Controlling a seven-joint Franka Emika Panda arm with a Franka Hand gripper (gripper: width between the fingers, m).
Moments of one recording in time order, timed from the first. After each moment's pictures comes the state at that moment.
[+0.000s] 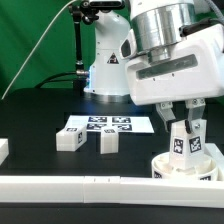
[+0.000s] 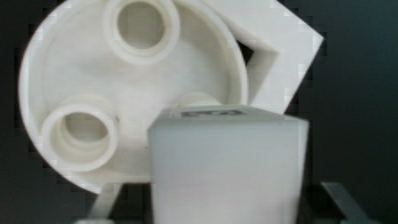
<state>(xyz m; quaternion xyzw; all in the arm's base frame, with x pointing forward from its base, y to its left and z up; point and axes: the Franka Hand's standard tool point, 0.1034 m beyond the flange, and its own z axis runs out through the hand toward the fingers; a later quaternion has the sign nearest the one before) 0.633 0.062 0.090 -0.81 0.57 -0.04 0.15</state>
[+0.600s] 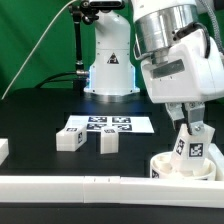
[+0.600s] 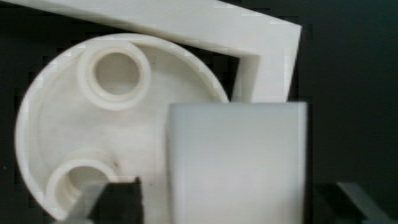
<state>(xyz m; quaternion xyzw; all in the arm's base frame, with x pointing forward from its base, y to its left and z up) 0.631 0.066 0.090 -0.77 0.62 -0.02 0.16</state>
